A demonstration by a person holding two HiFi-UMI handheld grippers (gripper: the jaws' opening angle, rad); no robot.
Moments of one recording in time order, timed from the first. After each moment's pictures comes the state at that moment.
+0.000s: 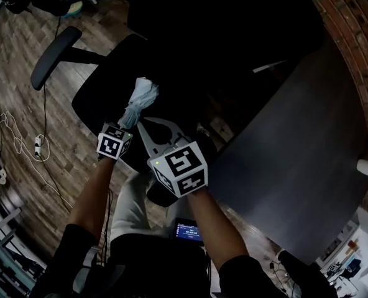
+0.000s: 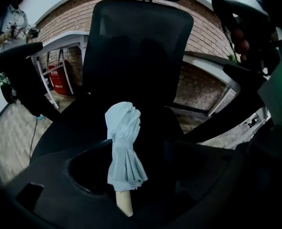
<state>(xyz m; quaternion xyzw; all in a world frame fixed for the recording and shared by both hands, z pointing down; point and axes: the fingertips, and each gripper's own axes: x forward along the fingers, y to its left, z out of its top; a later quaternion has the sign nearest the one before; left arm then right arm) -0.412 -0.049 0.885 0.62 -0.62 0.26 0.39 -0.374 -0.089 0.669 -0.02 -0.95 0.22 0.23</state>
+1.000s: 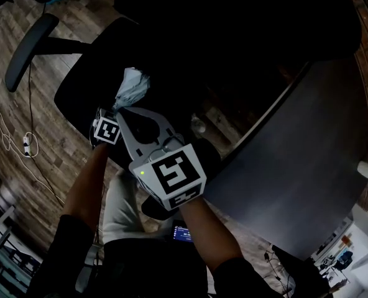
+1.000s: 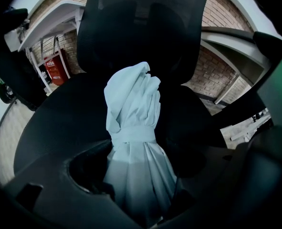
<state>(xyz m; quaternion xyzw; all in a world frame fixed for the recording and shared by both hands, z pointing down) -0.448 -0.064 0.980 0.59 -0.61 0.33 0.42 -0.418 -0.109 0.679 -0.01 -0.95 0.23 0.19</state>
